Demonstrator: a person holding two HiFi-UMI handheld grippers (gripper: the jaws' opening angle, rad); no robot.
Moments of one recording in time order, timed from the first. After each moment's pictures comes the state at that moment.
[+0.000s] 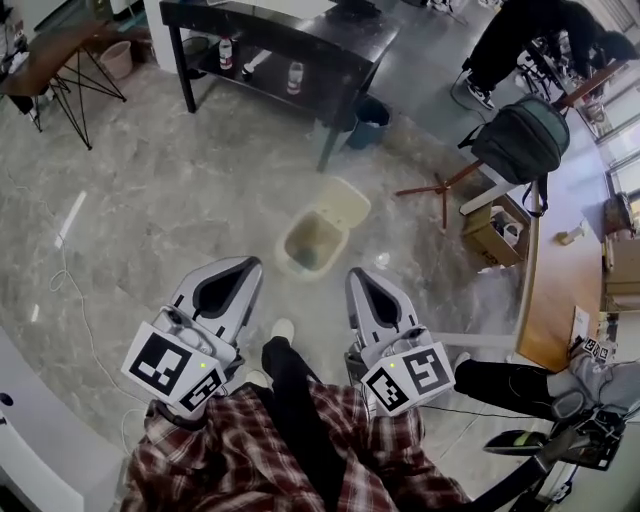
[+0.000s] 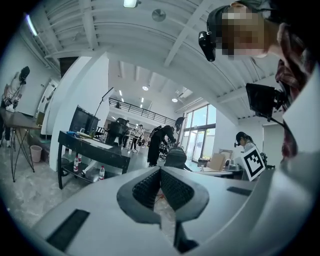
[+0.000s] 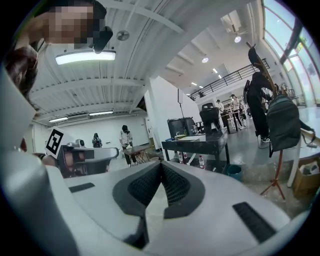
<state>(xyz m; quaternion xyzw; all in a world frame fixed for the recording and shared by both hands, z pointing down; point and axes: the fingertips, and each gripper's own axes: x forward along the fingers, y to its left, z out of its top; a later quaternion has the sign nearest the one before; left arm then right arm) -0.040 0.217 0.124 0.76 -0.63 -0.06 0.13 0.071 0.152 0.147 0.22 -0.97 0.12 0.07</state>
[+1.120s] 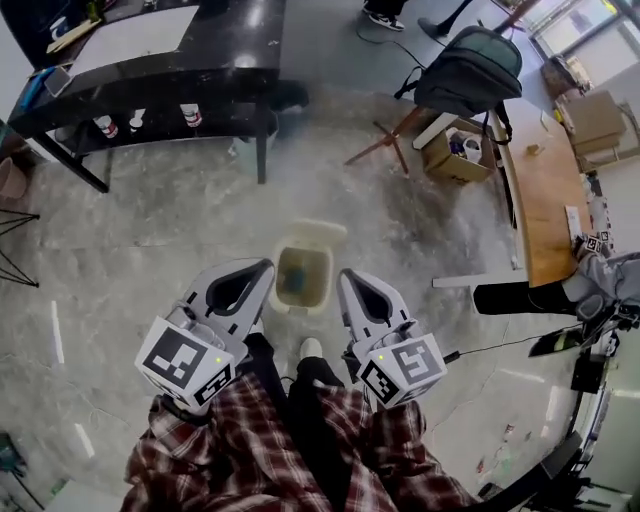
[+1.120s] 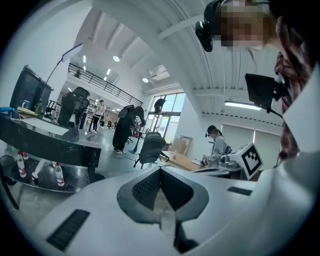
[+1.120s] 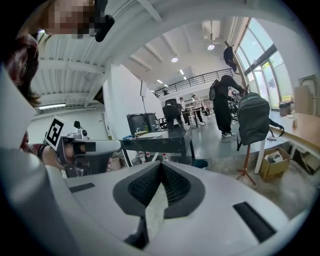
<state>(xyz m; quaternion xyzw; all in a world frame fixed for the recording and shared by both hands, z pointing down) -0.141 -0.063 0.165 0.90 -0.40 0.00 0.17 -0.035 -0.064 0.194 0.43 -0.88 0.16 0.11</state>
